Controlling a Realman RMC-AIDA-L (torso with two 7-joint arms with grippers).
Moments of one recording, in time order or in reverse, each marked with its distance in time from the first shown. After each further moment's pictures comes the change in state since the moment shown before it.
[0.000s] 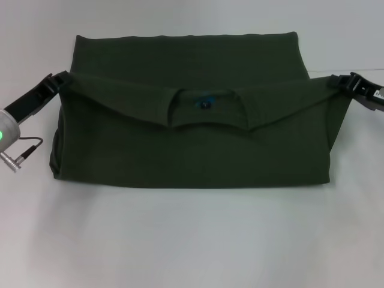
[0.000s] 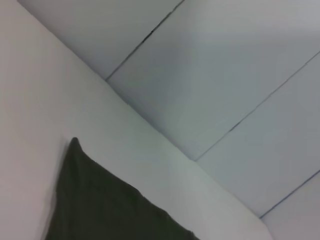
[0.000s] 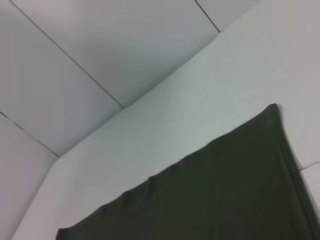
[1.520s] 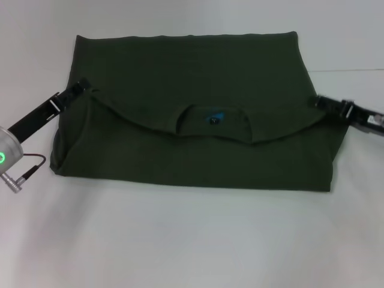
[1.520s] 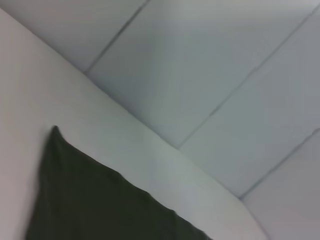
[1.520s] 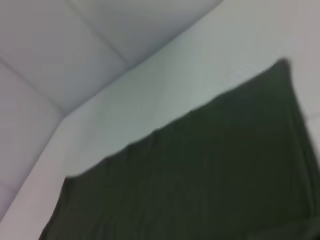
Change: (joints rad) left arm 0.092 0.002 0.198 -0.042 -0.190 0.059 0.124; right arm -0.050 -0.059 -0.131 0.122 0.081 -0.044 -0.091
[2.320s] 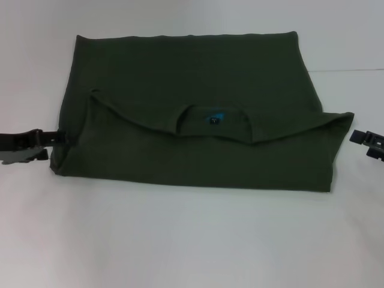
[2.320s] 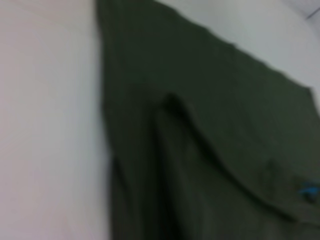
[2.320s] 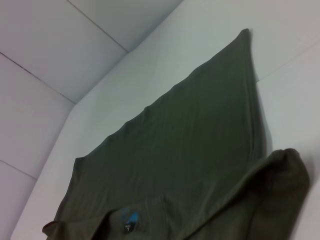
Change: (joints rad) left arm -0.048 0.115 0.163 0.386 0.776 0.288 -0.800; right arm -0.177 -0.085 0.019 -0.016 0.001 -0.255 0.043
